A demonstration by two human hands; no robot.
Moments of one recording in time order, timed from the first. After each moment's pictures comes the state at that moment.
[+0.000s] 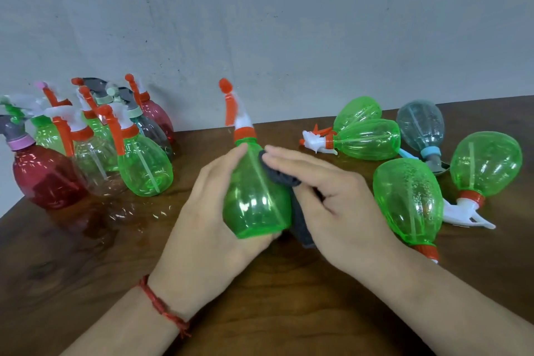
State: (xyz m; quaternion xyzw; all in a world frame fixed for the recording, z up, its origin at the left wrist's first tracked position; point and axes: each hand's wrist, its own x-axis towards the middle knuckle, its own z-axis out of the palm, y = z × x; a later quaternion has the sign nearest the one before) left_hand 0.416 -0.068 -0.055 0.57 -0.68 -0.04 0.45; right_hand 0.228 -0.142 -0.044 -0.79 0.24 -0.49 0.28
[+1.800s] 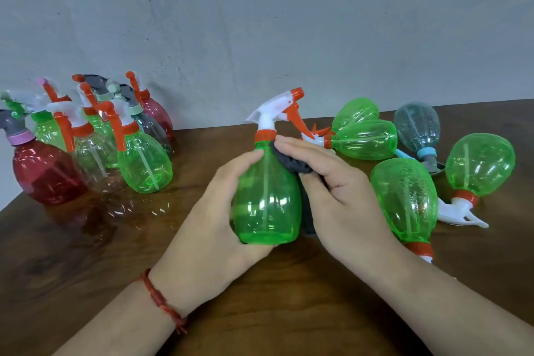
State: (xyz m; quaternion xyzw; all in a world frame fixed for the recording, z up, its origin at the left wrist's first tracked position) left_hand 0.414 -0.067 -0.060 0.51 -0.71 -0.12 0.47; right_hand 0.229 -0.140 -0.044 -0.73 0.27 -0.52 0.36
